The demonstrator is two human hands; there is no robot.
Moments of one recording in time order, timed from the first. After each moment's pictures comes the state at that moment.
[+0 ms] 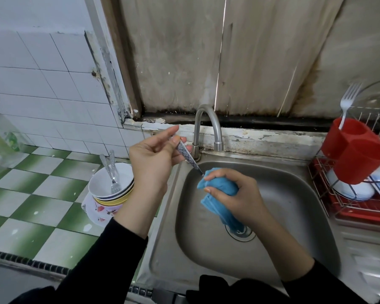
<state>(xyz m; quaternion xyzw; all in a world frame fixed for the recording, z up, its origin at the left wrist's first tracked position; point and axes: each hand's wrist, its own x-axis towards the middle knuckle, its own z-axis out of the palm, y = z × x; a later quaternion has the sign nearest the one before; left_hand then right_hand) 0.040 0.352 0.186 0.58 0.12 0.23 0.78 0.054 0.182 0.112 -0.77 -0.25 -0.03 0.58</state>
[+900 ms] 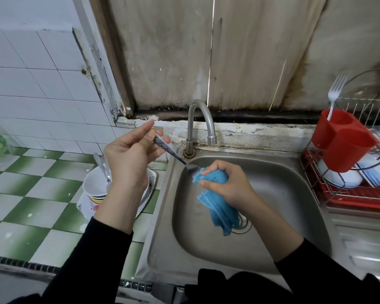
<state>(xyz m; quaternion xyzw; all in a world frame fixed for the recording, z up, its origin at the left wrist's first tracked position) 0.034 0.370 0.186 0.52 0.16 0.25 0.80 0.066 0.188 0.107 -0.77 -0.14 0.07 0.62</state>
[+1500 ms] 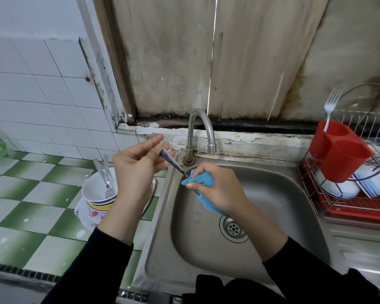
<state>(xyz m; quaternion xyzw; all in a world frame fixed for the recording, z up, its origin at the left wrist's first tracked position) 0.033 0.368 0.175 0.58 0.15 0.24 0.76 0.069 0.206 0.119 -0.87 -0.18 0.00 0.45</state>
